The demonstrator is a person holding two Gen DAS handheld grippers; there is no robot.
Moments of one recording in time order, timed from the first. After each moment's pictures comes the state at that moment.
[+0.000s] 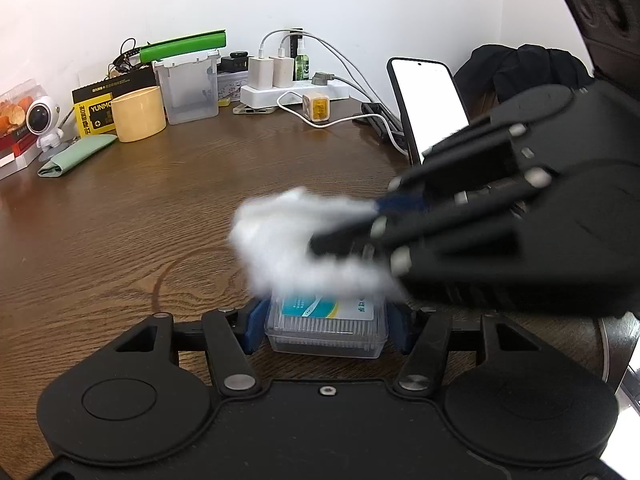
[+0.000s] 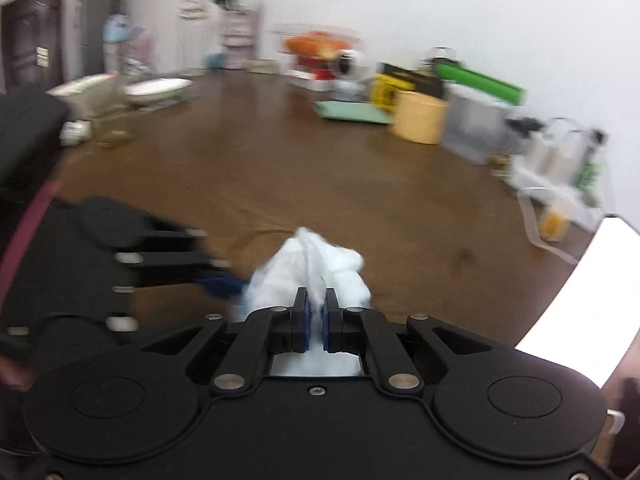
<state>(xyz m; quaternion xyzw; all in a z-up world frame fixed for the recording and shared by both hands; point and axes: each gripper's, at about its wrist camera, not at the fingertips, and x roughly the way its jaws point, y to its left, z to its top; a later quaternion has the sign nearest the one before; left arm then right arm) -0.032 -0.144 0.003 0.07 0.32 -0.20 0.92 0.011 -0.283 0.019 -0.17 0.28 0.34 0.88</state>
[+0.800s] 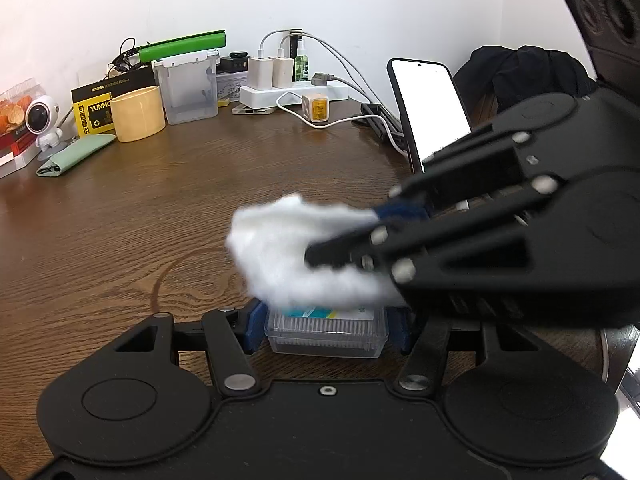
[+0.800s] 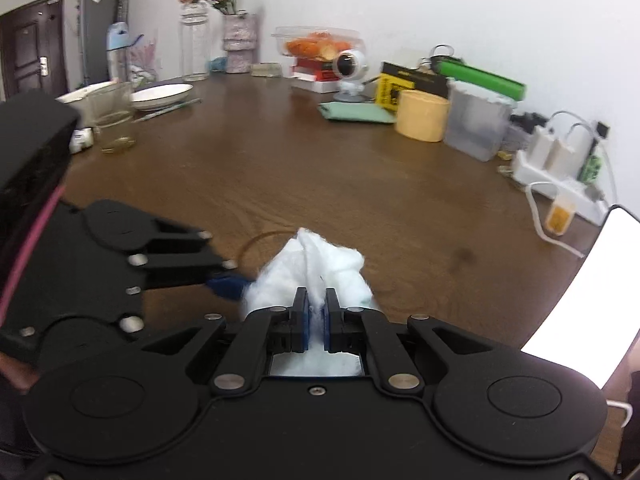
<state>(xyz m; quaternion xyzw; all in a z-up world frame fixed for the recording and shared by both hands) -0.030 -0.142 0.002 0.07 0.32 -0.20 0.92 0.009 -0.282 0.016 -0.15 0.28 0.36 0.88</state>
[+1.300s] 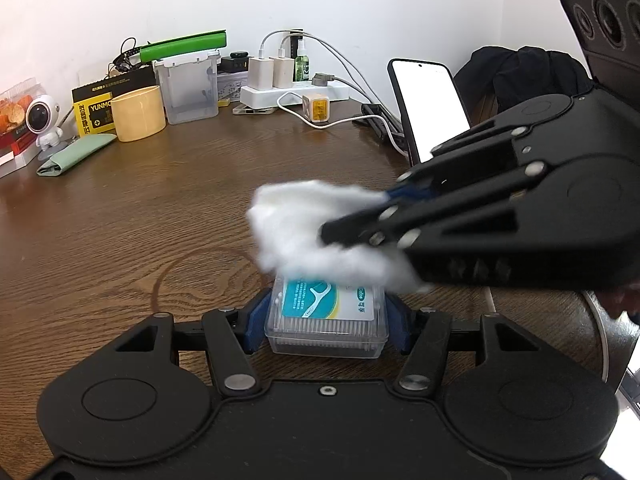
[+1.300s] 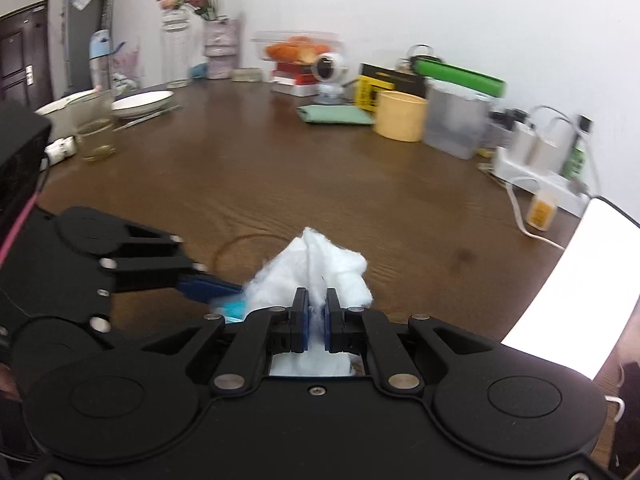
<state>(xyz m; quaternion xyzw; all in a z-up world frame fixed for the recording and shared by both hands) -0.028 -0.141 0.002 0.07 0.32 -0.20 0.92 0.014 -0.293 0.013 -0.13 0.28 0.34 0.89</state>
